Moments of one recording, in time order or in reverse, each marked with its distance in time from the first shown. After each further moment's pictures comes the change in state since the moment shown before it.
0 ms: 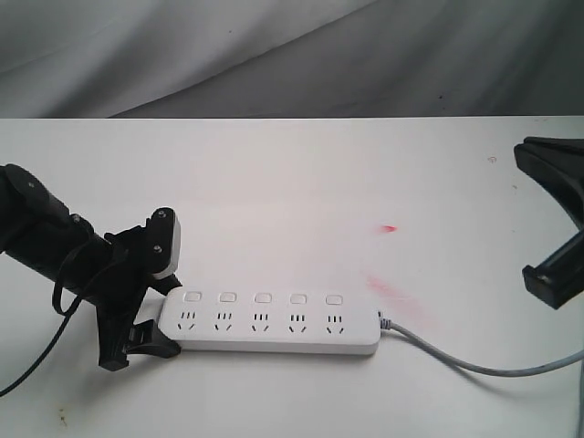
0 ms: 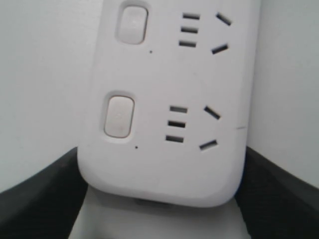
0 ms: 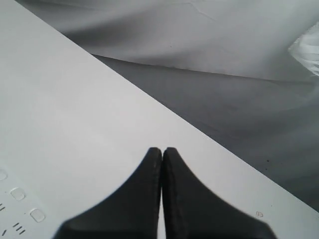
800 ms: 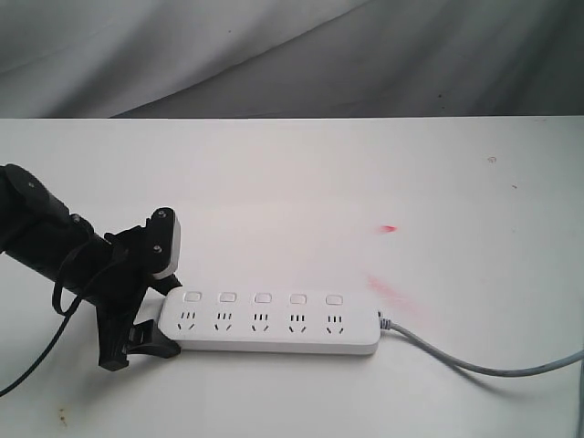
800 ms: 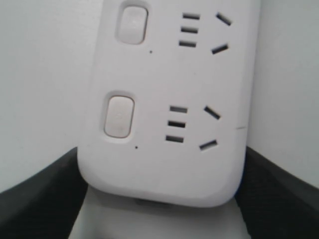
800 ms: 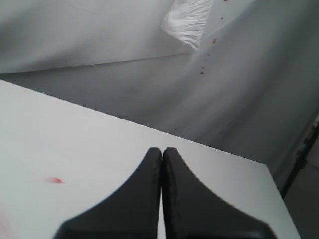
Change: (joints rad) left arm 0.000 0.000 0.000 0.000 0.000 0.000; right arm -0.246 -0.450 0.331 0.097 -0.137 0.003
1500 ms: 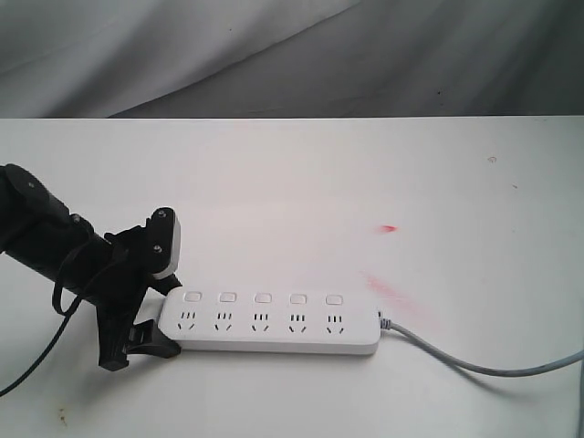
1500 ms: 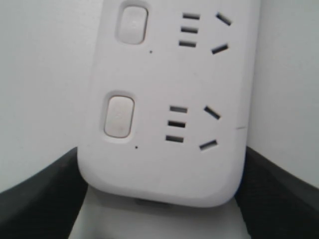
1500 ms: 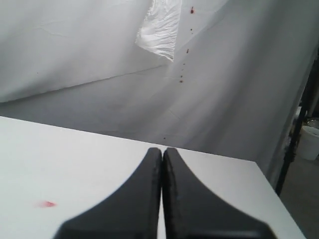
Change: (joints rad) left arm 0.000 0.000 0.000 0.000 0.000 0.000; right arm -0.099 -0.109 0.041 -0.358 0.027 0.451
